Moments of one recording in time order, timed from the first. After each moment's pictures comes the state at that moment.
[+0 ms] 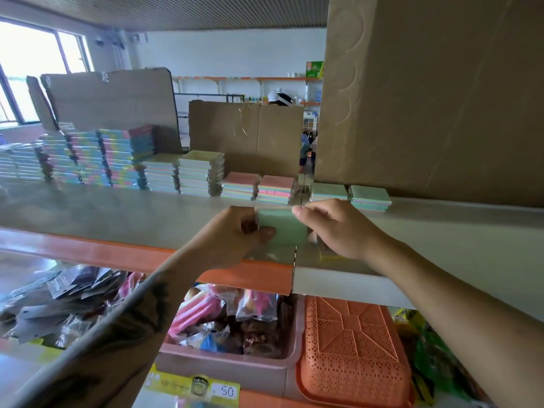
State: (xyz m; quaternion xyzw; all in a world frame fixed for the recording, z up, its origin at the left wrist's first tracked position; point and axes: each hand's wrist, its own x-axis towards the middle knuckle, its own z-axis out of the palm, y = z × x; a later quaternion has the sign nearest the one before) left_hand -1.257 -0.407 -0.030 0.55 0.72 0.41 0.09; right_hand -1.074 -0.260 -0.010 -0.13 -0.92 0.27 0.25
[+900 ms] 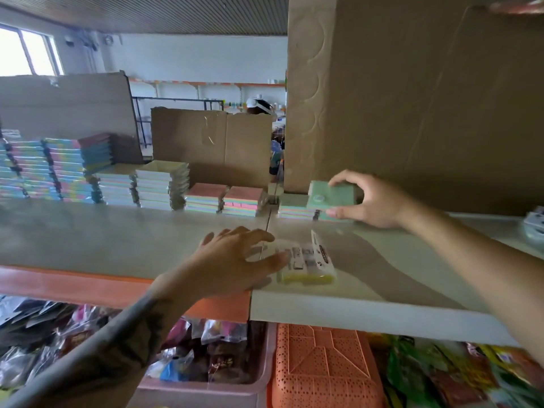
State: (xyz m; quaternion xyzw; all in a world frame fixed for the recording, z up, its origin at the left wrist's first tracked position) left_hand -1.208 -0.371 -0.022 0.59 0.78 0.20 0.04; right_hand -1.013 -0.134 0.034 -0.25 -0.93 0.16 0.24
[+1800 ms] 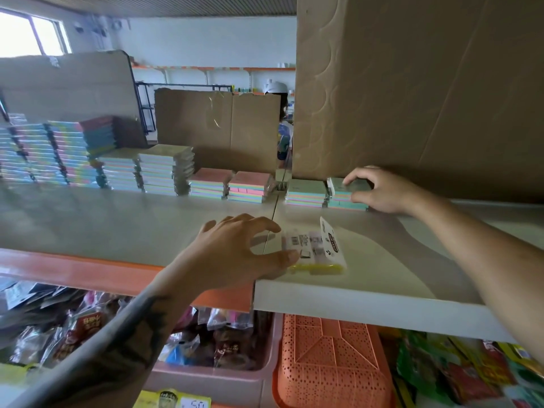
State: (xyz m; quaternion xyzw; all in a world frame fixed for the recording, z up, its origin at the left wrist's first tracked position) left_hand -1.205 -0.375 -0.022 0.57 0.80 0.18 0.04; right_hand -1.031 -0.076 0.004 -0.31 -0.92 0.16 0.20
